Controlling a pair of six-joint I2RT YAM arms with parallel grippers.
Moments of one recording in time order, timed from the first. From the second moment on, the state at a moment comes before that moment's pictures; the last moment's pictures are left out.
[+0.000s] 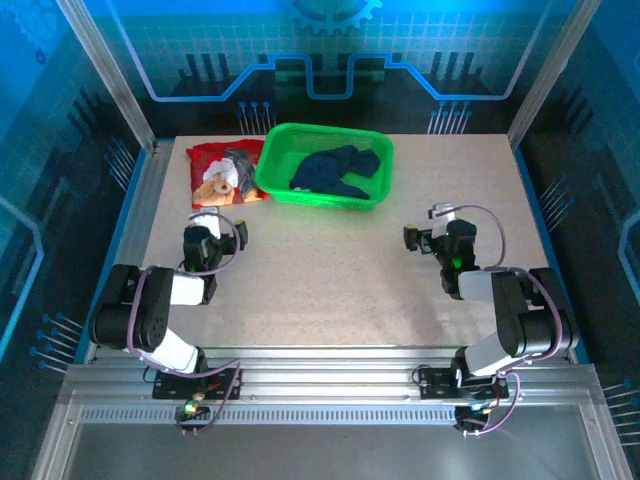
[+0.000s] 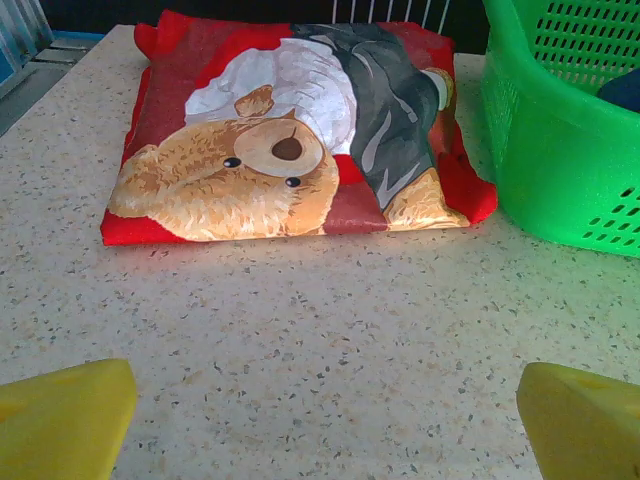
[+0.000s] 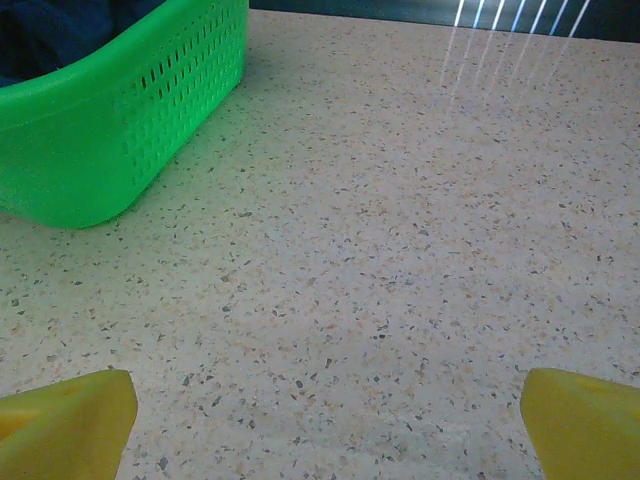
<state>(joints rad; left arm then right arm) -0.01 1.55 0.36 0.83 -0.08 -0.11 0.07 1.51 0.42 0.66 -0.03 -0.05</state>
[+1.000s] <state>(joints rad) -0.02 1.45 0.44 0.59 -0.09 -0.12 0.07 1.43 0.53 0.41 0.00 -0.05</state>
